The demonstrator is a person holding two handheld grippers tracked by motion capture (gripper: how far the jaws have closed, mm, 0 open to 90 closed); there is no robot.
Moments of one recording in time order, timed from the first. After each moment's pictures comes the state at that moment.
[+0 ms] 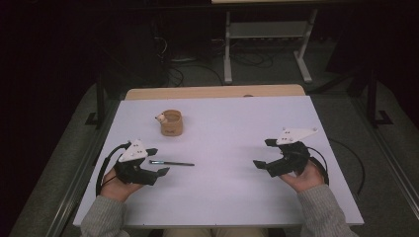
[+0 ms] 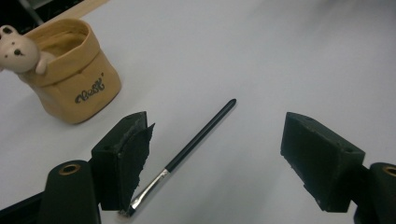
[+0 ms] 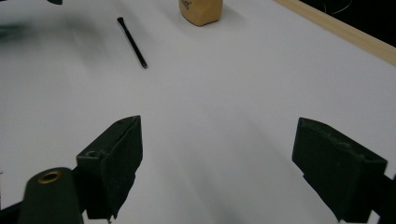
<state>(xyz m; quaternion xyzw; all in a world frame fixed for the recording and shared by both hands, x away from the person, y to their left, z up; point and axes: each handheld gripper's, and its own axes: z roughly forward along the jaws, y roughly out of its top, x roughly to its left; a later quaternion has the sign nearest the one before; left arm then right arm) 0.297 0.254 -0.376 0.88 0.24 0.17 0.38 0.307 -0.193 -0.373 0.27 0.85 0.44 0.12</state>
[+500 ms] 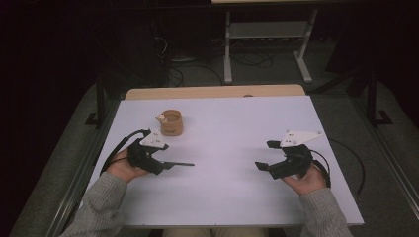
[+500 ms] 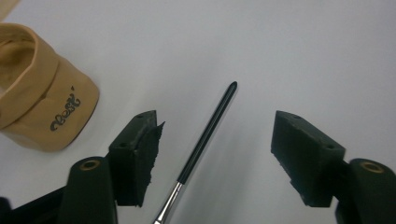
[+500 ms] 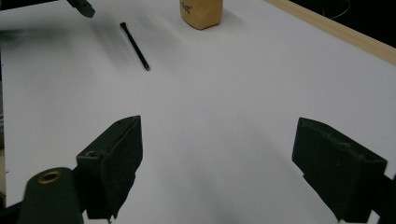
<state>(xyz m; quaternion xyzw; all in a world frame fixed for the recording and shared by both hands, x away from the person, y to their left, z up) 0.338 0.230 -0.372 0.93 0.17 0.11 0.30 0.301 -0.201 -0.379 0.27 0.84 0.46 0.12</state>
